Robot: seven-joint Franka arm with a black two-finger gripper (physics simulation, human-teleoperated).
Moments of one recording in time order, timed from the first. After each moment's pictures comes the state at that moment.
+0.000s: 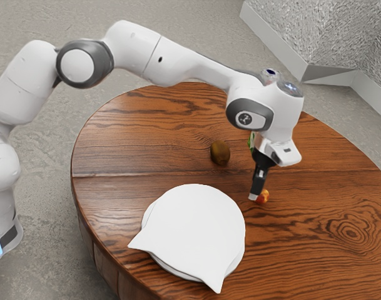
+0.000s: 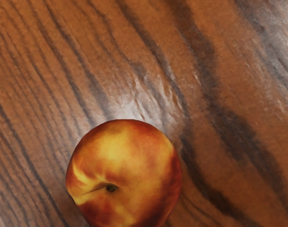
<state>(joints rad) 0.39 0.58 -0.77 -1.41 0.42 1.89 0.15</state>
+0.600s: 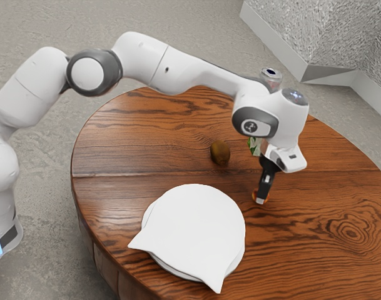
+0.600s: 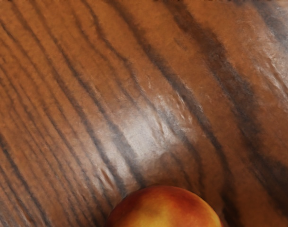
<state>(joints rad) 0.35 0.68 -0.78 -1.31 0.52 1.91 0.17</state>
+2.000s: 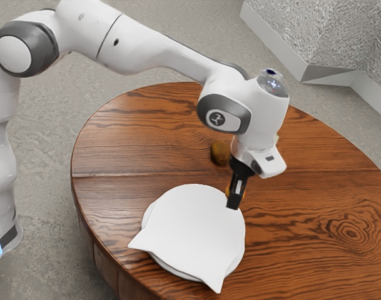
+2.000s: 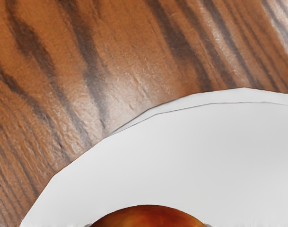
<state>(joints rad) 0.29 0.17 -0.73 -1.75 0.14 1.90 0.00</state>
